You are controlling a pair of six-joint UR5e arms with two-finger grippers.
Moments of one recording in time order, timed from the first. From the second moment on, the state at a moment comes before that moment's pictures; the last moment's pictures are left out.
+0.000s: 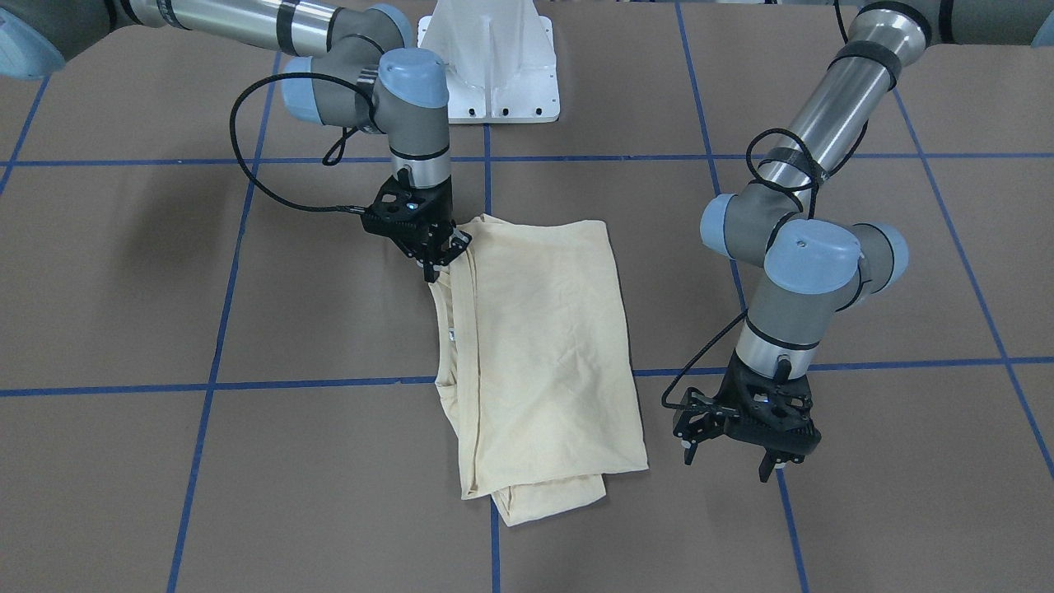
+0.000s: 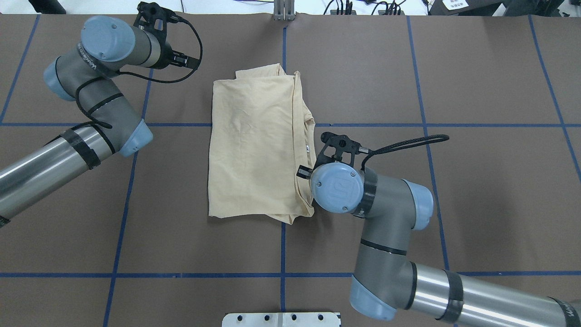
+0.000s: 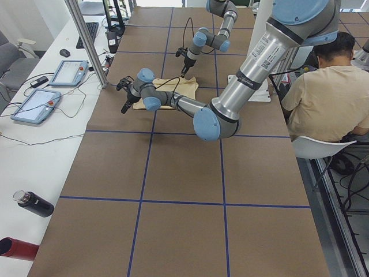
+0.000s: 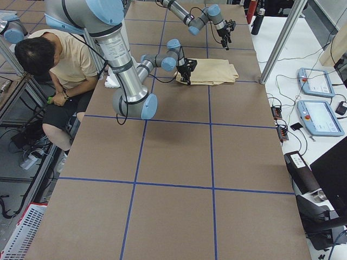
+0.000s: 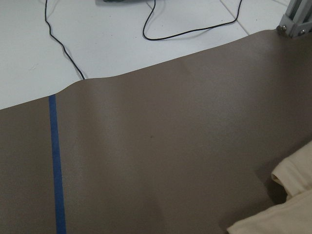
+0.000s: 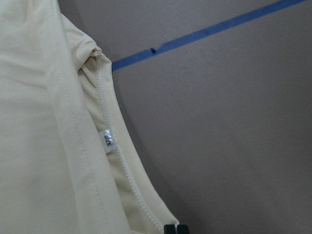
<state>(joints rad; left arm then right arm) -0.87 -2.26 -1.14 -2.34 -1.72 -0.74 0.36 -1.02 1.70 -1.44 1.46 1.67</state>
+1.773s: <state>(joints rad) -0.85 -2.23 -1.17 -2.34 -1.72 -0.75 0.28 -0.96 1.71 -1.61 1.52 1.39</state>
